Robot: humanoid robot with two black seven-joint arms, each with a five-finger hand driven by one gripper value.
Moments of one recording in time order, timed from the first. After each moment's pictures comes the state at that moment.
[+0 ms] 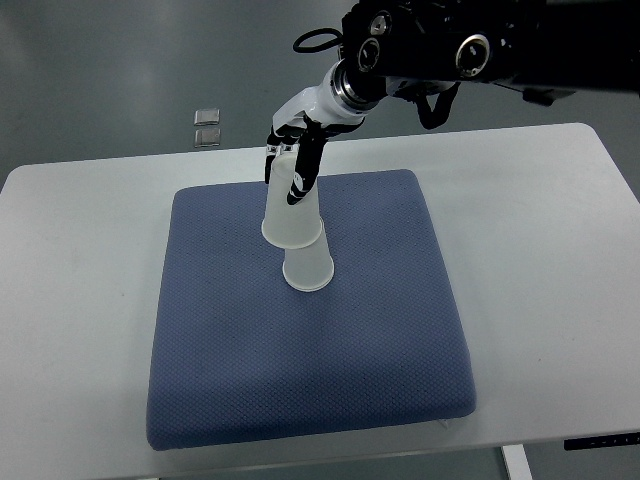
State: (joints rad) left arm 0.02 0.00 -0.16 -0.14 0.08 0.04 -0.05; right arm 1.97 0.00 -0.74 0.95 0.00 0.42 -0.15
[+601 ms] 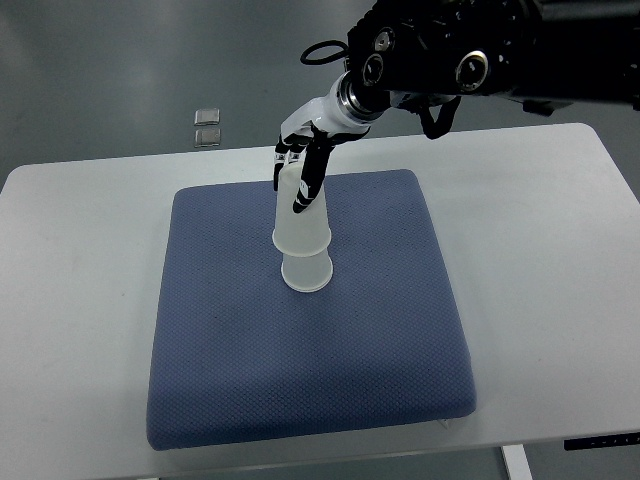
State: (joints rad) left arm 0.03 0.00 -0.16 -0.14 0.08 0.04 -0.05; right arm 1.94 0.00 -0.74 0.95 -0.03 0.42 -0.15
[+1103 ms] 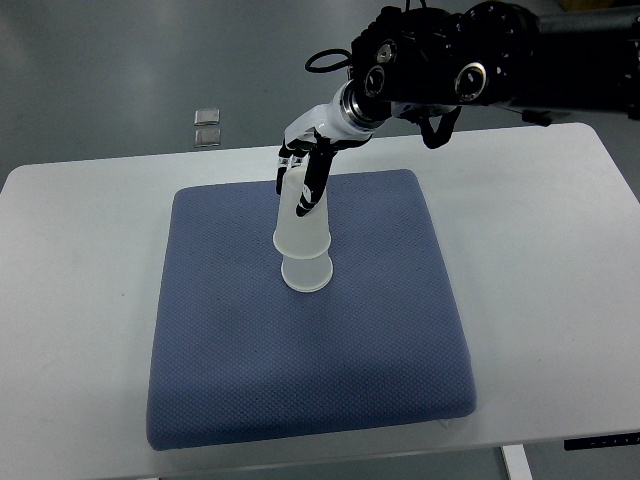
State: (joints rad) left arm 0.03 0.00 -0.16 -0.14 0.08 0.04 -0.05; right arm 1.91 0.00 -0.74 0.95 -0.03 0.38 -0.15
